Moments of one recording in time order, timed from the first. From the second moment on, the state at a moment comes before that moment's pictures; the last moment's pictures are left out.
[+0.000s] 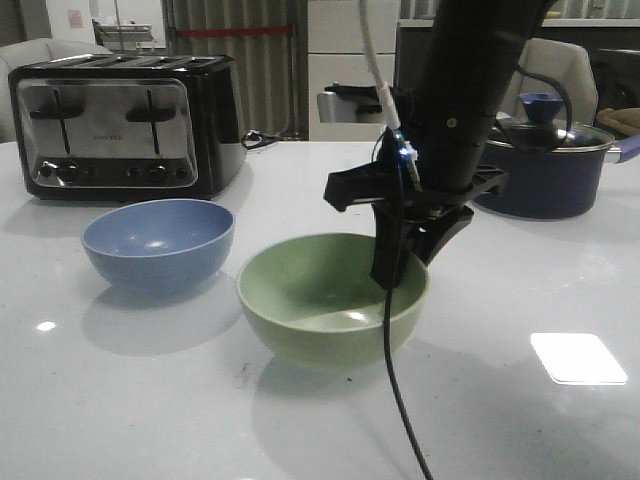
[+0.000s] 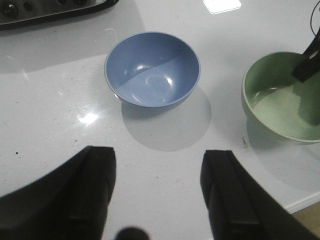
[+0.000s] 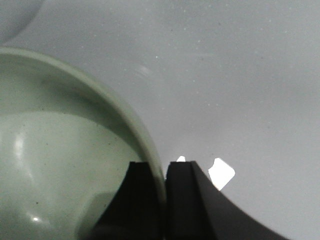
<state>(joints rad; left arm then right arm) -0.38 0.83 -0.68 -0.05 0.59 0.05 0.45 1.95 -1.42 0.22 0.88 -0.17</state>
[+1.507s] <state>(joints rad) -0.26 1.75 -1.34 -0.07 0.70 0.05 0.57 0.74 -0.67 0.22 0.68 -0.25</state>
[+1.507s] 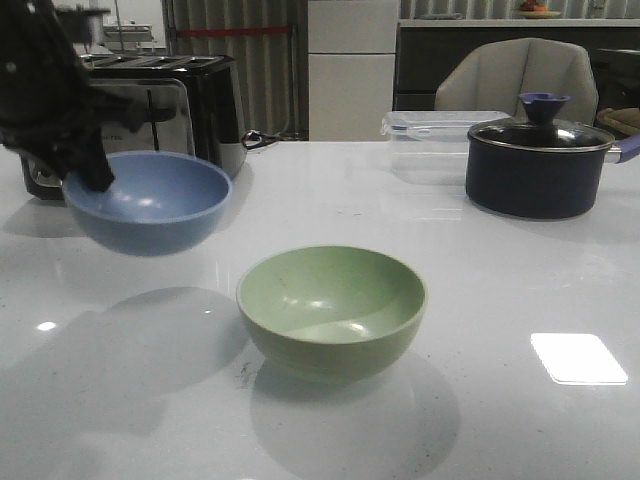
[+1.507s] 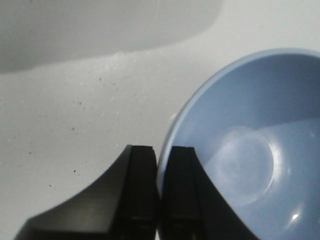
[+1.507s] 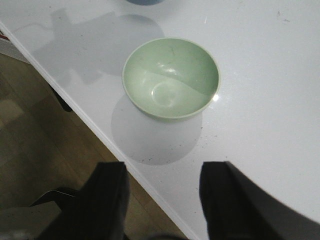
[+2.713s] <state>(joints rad) -0.62 1.86 -1.34 -0.18 0.67 0.14 0.57 0.74 -0.67 0.22 0.68 -0.25</state>
